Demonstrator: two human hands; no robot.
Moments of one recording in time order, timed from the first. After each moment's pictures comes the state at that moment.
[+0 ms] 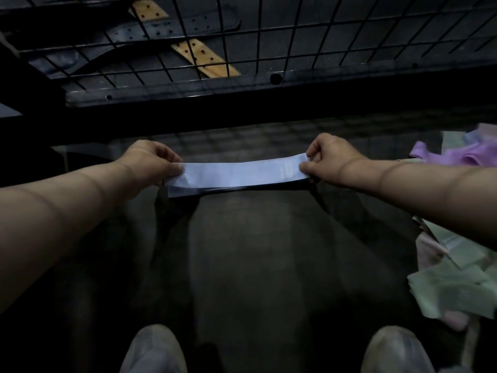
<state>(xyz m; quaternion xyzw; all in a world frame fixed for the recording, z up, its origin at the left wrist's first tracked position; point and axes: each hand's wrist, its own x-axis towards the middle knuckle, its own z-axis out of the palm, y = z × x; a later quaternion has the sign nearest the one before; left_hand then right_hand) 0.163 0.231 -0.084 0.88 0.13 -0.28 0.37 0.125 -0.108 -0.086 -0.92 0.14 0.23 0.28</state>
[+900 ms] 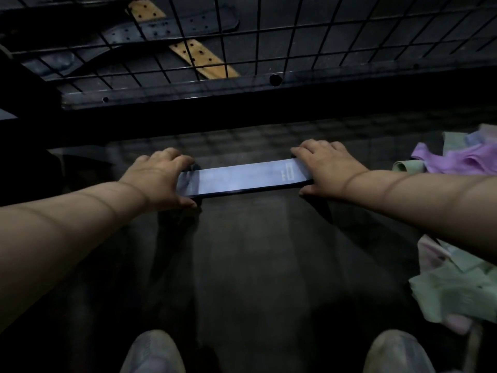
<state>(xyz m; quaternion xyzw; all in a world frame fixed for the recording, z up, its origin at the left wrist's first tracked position) 0.151 0.222 -0.080 0.95 -0.19 -0.26 -0.04 0.119 -0.108 -0.091 -0.96 -0.14 0.23 -0.02</state>
